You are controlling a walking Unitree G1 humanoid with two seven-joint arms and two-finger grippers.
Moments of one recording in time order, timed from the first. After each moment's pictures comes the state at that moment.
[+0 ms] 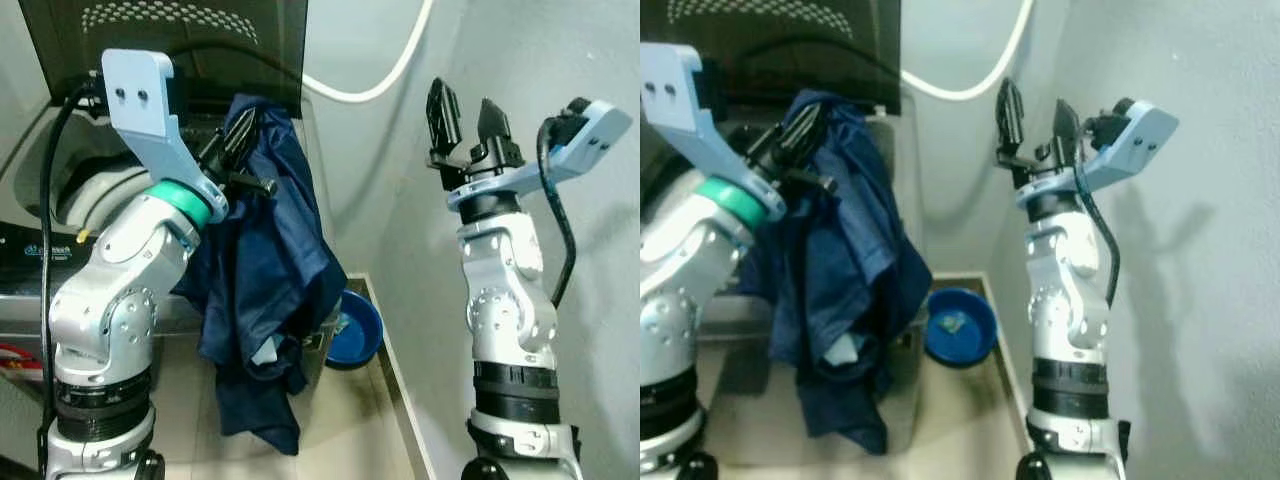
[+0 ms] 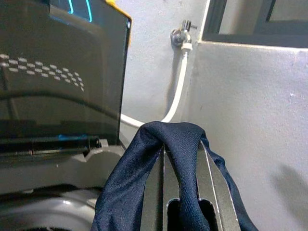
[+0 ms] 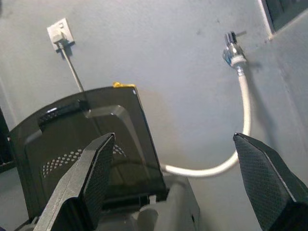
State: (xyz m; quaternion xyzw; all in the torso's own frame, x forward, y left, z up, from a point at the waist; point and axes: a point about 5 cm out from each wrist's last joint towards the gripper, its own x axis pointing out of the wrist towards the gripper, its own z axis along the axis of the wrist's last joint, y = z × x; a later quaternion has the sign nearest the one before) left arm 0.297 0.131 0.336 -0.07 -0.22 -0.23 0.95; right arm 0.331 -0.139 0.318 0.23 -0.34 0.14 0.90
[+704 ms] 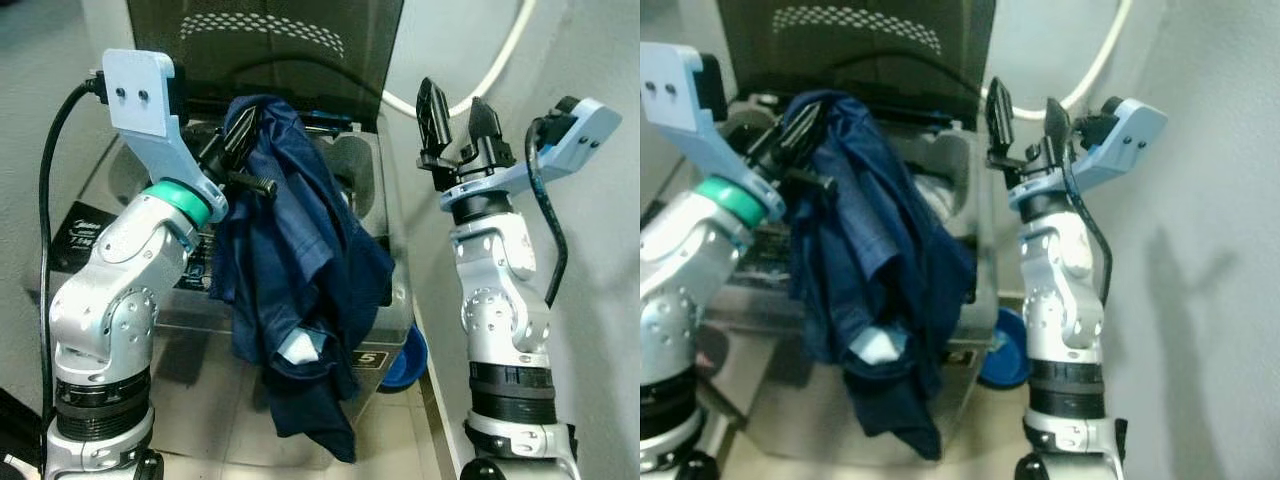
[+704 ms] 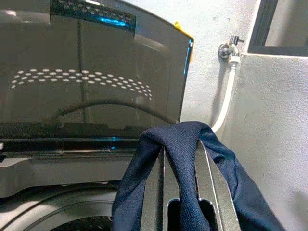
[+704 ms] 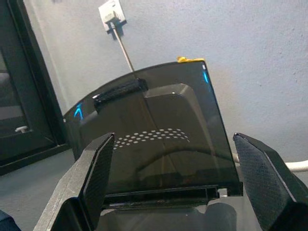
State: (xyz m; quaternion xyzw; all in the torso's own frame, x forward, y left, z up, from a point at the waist) left arm 0.297 0.132 0.338 -0.06 -0.22 -0.23 0.95; right arm 0.331 -0.133 0.317 0.23 -0.34 0.15 0.90
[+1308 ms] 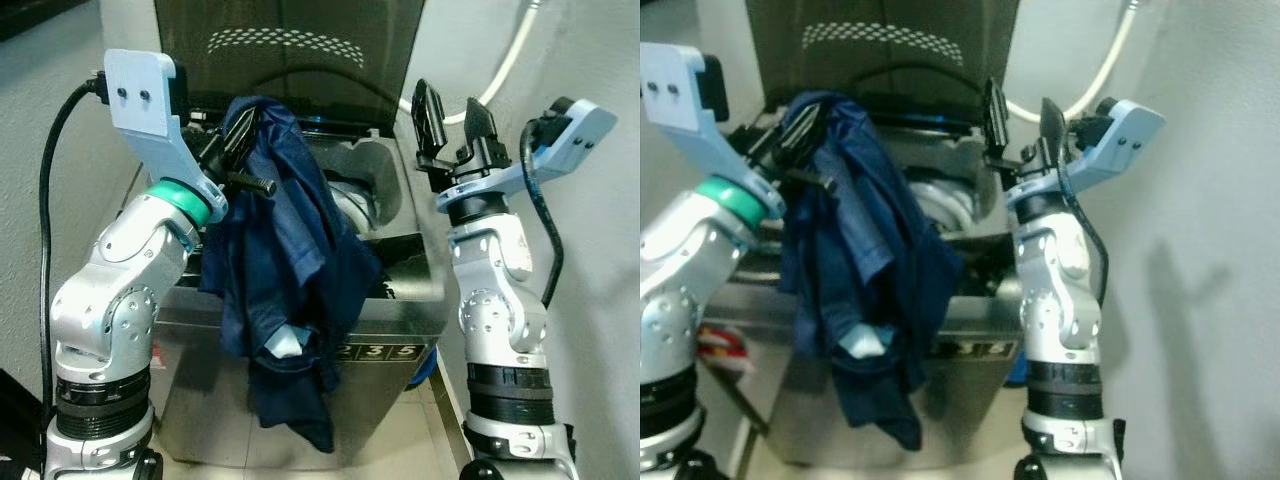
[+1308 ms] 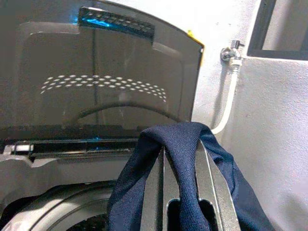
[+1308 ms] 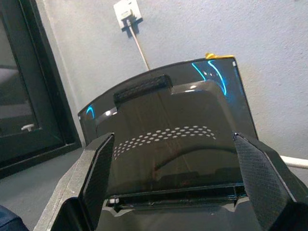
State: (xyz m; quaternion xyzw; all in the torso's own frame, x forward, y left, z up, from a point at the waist) left arm 0.298 0.132 0.337 -0.06 -0.22 -0.23 0.95; right arm 0.331 -0.131 0.317 0.23 -0.34 0.15 0.90
